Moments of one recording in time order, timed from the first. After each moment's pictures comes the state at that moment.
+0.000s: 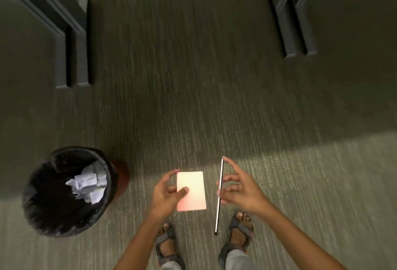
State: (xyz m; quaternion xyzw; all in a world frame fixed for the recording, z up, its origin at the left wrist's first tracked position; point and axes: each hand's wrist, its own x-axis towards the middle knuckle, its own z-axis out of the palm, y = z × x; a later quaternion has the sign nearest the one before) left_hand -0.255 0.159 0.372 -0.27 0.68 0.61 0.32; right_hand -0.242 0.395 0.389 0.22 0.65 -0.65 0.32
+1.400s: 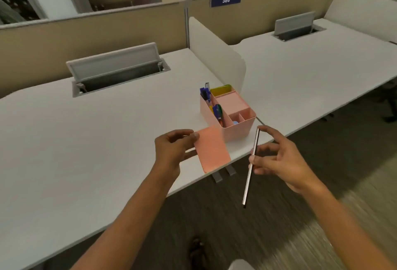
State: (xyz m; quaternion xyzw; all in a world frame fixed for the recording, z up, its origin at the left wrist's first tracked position) left_hand -0.700 0.587 0.934 -0.07 0.67 0.71 0.20; right_hand -0.562 0.791 0.937 0.24 0.73 -0.63 -0.05
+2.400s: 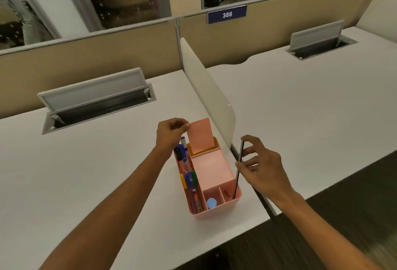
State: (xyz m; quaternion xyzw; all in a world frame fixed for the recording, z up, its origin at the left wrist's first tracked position) left_hand -0.954 0.793 0.886 0.00 0.79 0.61 0.10; right_hand -0.762 0.979 0.896 0.12 0.90 -0.39 -0.13
